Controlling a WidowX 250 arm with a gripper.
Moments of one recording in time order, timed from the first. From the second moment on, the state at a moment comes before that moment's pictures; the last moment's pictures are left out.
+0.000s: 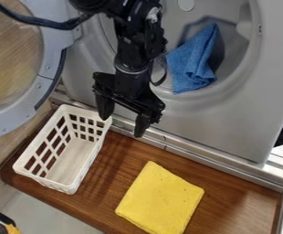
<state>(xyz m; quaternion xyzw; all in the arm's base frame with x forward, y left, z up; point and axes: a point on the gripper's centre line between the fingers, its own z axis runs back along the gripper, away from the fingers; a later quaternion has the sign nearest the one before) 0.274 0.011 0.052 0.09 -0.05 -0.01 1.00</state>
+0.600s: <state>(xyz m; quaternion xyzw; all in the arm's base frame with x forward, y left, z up) 0.261 -0.022 0.002 0.08 -0.02 -0.05 0.99</state>
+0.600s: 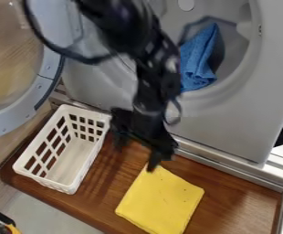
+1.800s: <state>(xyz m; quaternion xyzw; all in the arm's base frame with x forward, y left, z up) 0.269 -0.042 -0.077 0.04 -0.05 -0.07 1.00</state>
